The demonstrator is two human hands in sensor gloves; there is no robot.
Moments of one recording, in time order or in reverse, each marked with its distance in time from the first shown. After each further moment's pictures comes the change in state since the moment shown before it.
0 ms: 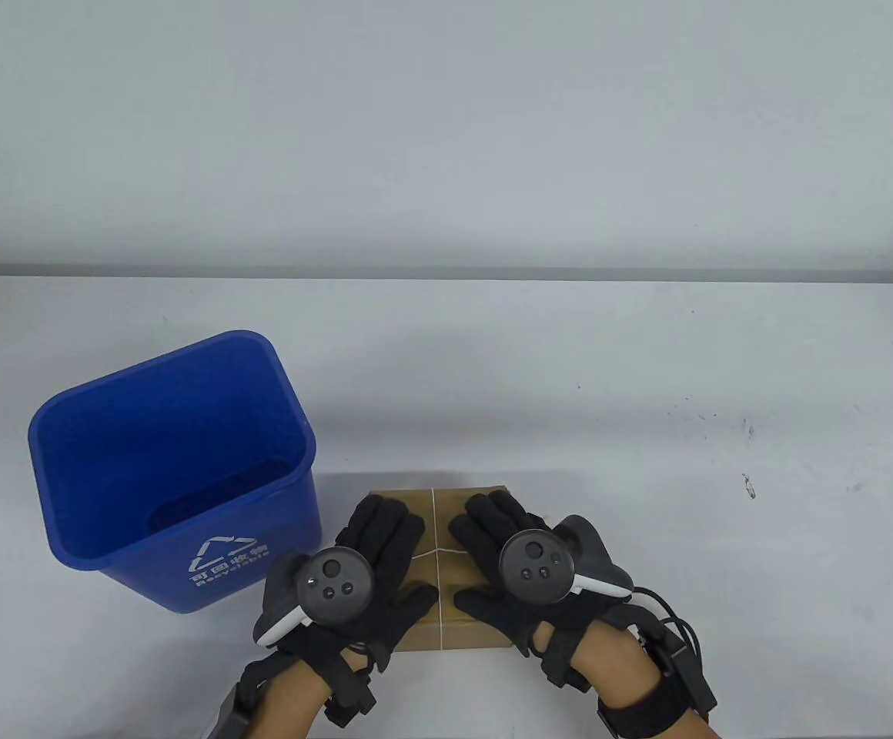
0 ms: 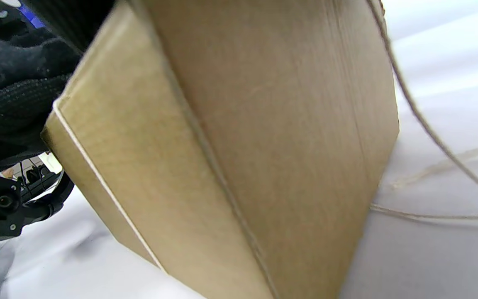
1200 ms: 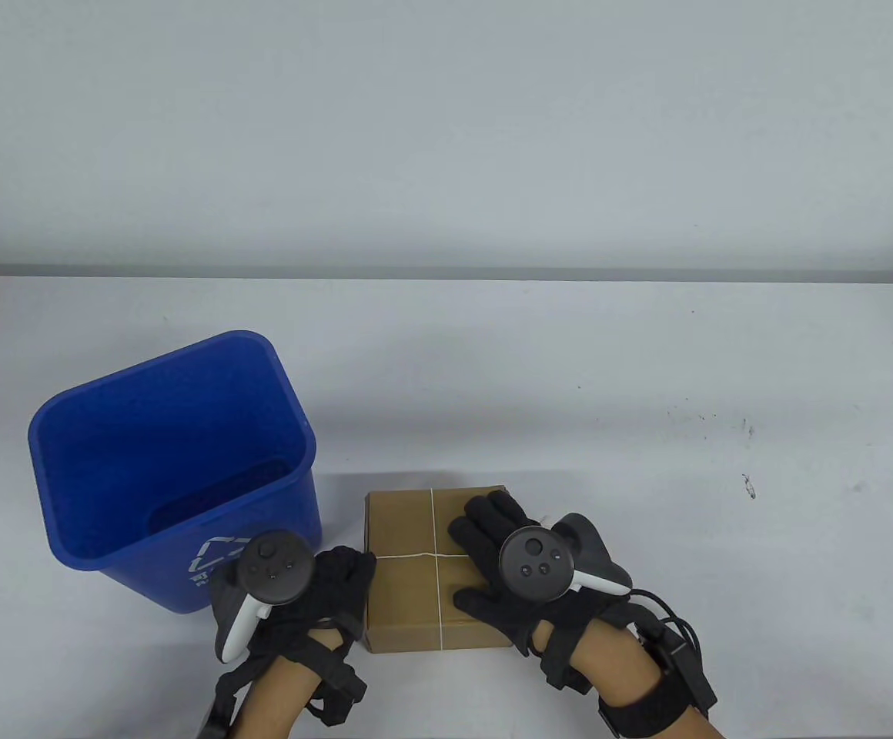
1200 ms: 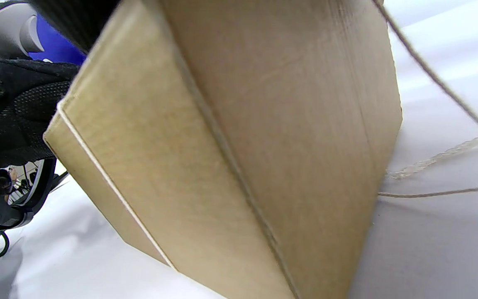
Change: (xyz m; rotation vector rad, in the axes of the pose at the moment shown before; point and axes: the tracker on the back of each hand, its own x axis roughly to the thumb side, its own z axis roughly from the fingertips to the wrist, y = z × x) left_hand -0.039 0.018 0.023 0.087 0.416 0.211; right_hand 0.002 -0.001 -0.001 0.004 -0.003 -0.017
